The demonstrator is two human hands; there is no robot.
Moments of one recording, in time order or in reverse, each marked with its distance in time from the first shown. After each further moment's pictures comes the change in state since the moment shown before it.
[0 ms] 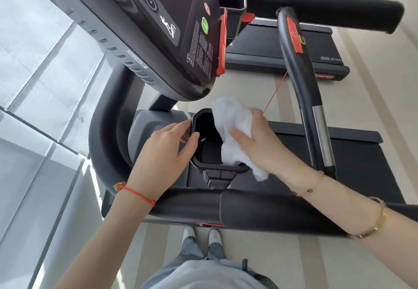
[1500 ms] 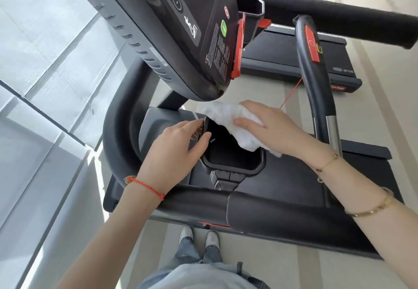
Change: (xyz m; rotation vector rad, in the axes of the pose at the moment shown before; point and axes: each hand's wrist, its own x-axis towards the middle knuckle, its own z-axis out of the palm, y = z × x) left_hand 0.000 0.004 -0.006 -0.008 -0.052 -0.092; right_hand 0.039 -0.003 -0.024 -0.368 -0.125 -0.293
